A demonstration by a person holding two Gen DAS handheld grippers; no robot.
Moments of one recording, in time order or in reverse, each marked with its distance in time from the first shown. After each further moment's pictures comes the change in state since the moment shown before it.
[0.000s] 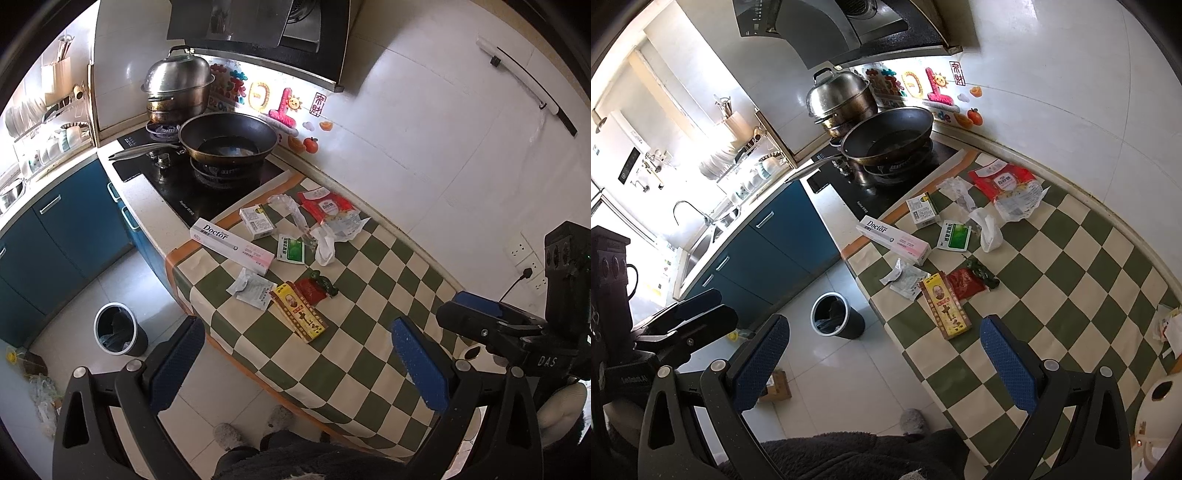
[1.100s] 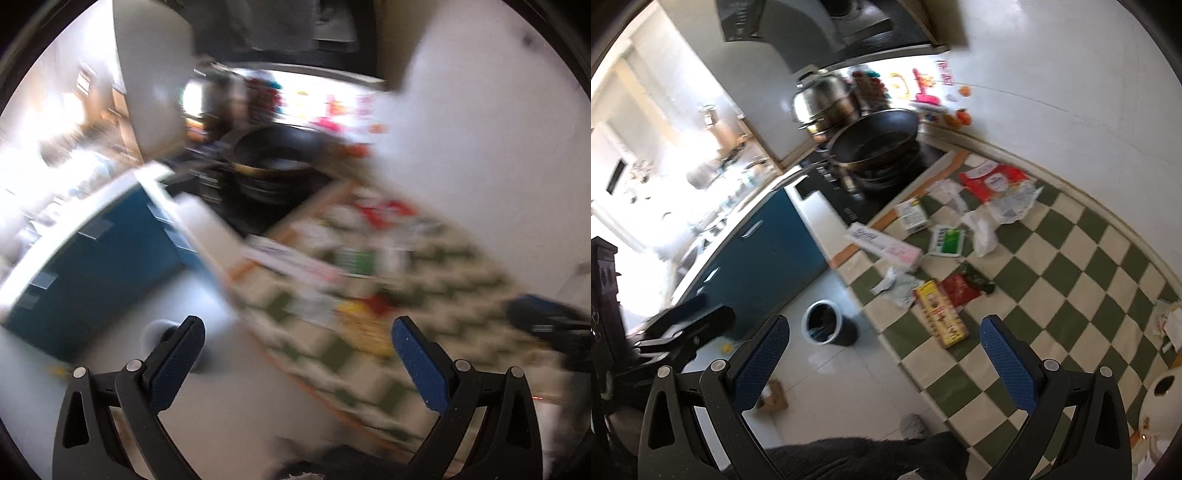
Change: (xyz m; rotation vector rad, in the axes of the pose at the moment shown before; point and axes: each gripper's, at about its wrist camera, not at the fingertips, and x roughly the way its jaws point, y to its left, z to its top) left arm 0.045 0.004 0.013 0.081 -0.062 0.372; right arm 0.015 -0.001 0.006 0.063 -0.026 -0.115
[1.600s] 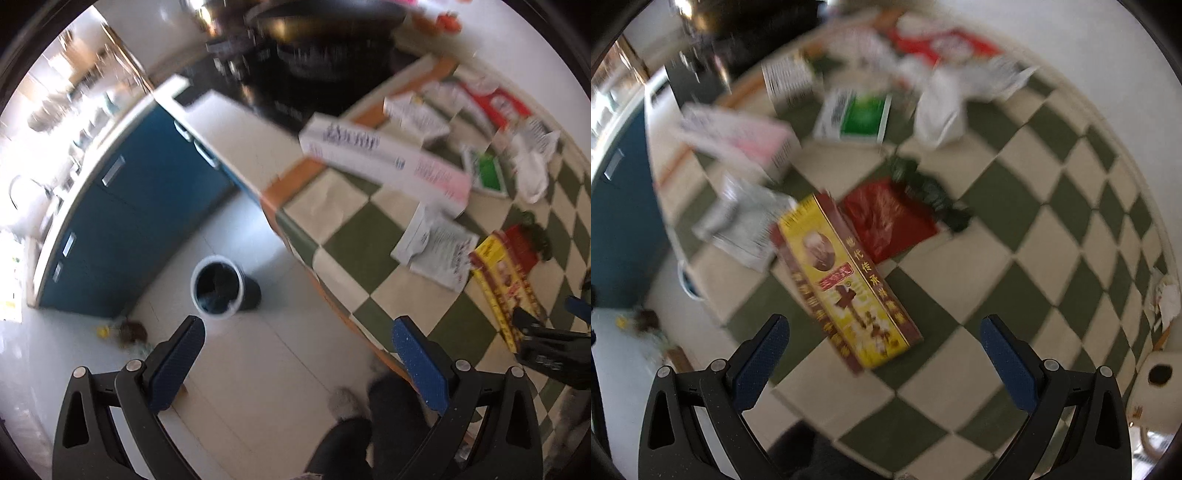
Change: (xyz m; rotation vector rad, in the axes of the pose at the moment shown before) left arm 0.232 0.015 -0.040 0.017 0.391 0.142; right arm 0.320 -0.043 -0.035 -0.026 0.398 -0.391
